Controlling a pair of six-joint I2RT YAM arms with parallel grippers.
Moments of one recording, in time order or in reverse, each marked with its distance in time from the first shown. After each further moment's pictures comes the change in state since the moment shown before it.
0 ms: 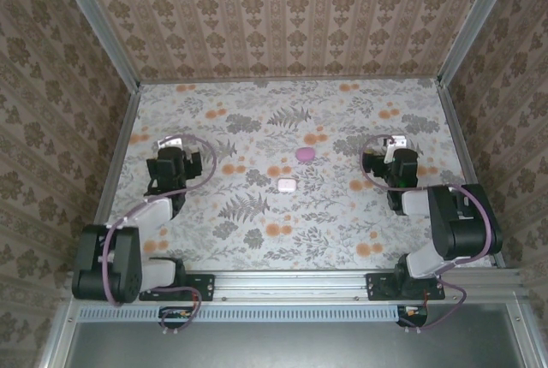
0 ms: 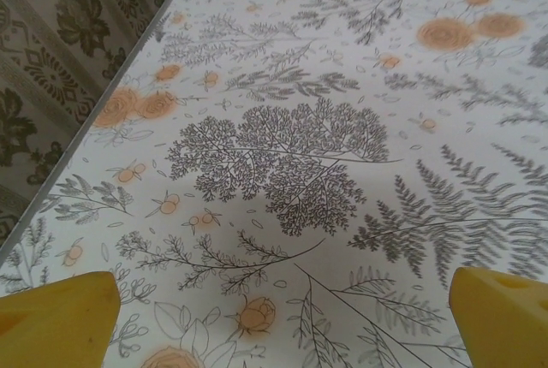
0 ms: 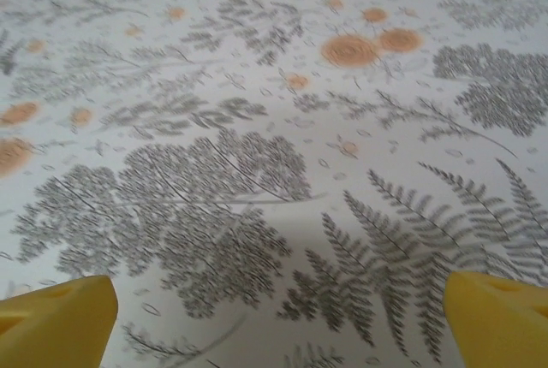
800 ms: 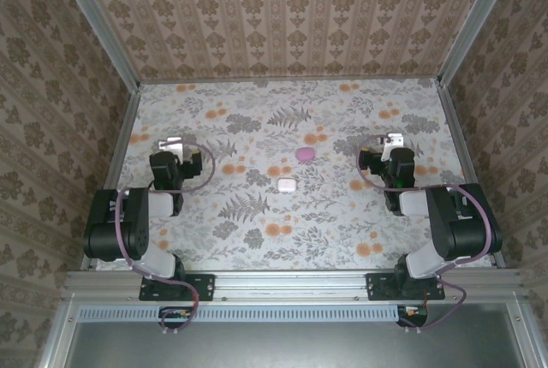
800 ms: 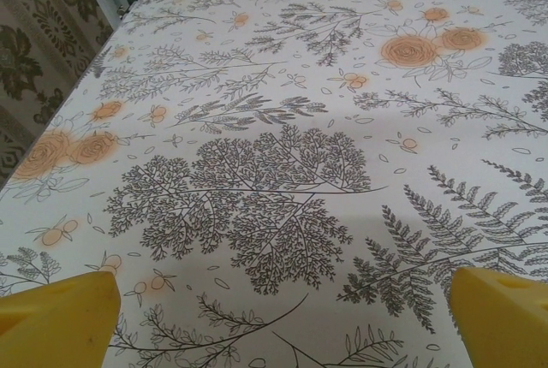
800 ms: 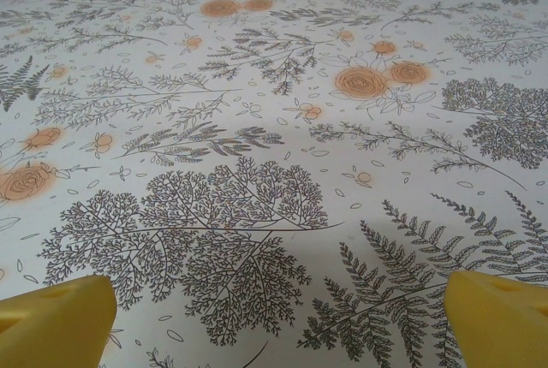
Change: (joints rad) left arm 0.110 0.230 -0.063 0.425 0.224 0.105; right arm 0.027 0.000 0.000 0.040 0.030 0.000
